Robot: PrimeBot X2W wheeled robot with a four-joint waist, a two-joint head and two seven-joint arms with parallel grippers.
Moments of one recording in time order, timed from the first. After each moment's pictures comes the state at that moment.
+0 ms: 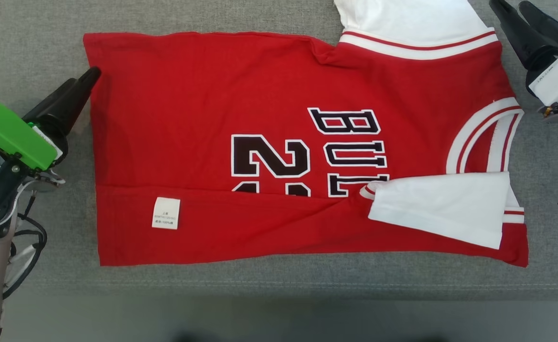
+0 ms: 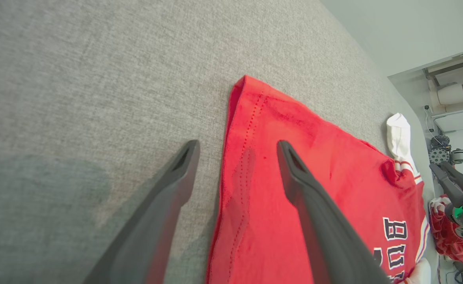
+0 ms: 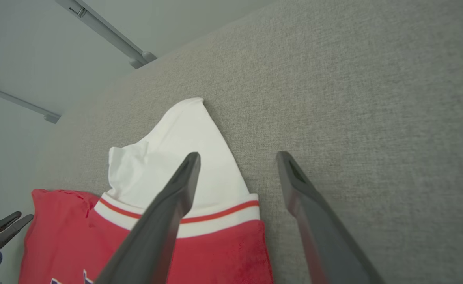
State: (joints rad) left arm -0.57 0.41 -0.23 0.17 -1.27 -0.06 0.41; right arm -0.58 -0.50 0.25 0.01 0.96 -0.13 0.40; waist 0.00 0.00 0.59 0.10
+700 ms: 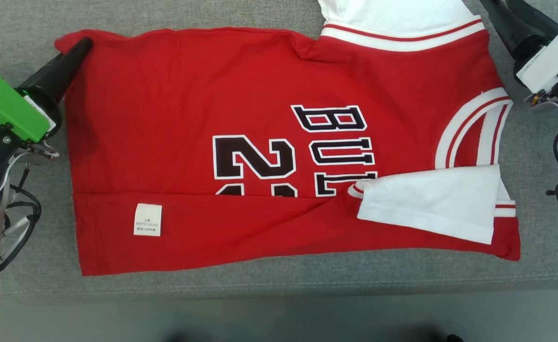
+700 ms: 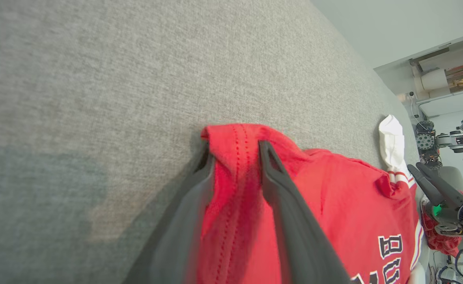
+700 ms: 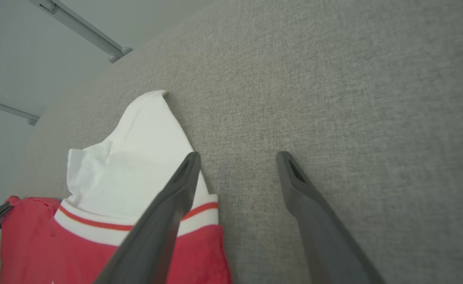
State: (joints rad) left arm -0.69 0.40 -0.25 0.24 -1.27 -0.11 0.44; right arm -0.66 -0.45 0.28 0.12 0.95 -0.10 0.40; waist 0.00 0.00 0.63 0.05
